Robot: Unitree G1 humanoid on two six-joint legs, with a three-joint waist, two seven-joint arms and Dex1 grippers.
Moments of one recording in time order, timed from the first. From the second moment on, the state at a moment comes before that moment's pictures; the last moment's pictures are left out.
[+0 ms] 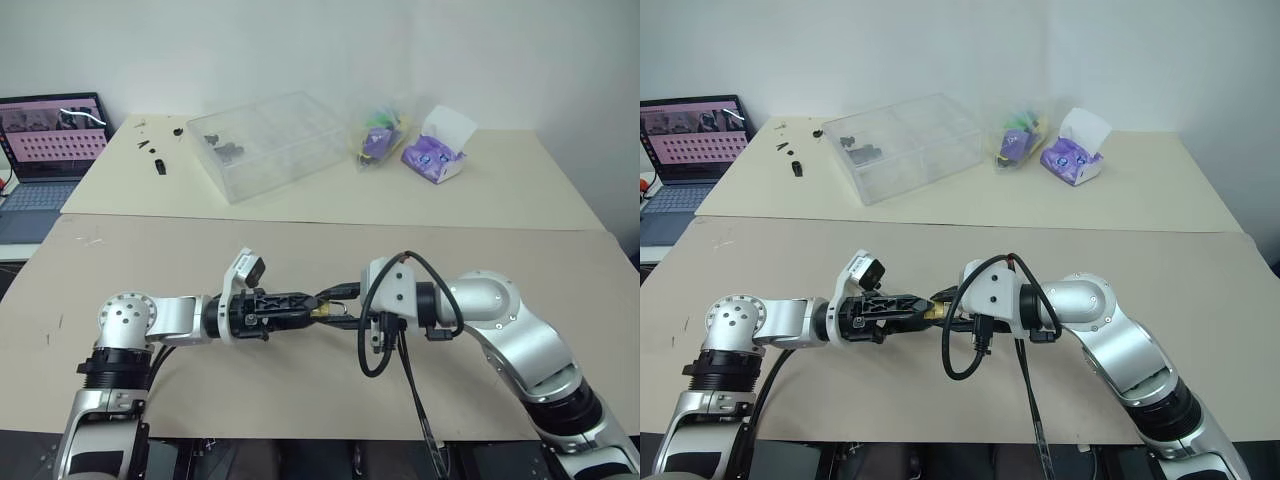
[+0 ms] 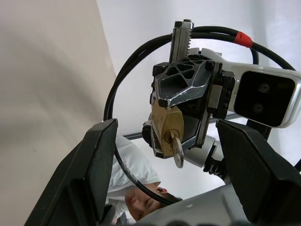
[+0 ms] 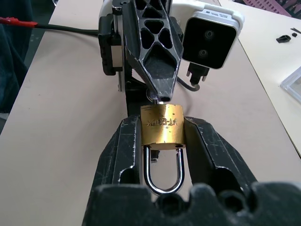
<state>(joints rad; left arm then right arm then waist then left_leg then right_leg) -0.50 0.53 0.06 0.18 -1.69 1.51 -0.42 -0.46 -0.62 0.31 -0.60 0.26 0.56 0.95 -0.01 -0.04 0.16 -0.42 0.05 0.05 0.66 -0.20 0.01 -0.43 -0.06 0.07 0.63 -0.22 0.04</state>
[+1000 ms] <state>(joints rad) -0.50 0.60 0.02 0.16 -1.81 1.48 -0.36 -0.46 -0.62 0.31 -0.60 0.26 0.56 0.94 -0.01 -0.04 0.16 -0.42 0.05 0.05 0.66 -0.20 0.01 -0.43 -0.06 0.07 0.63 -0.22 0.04</state>
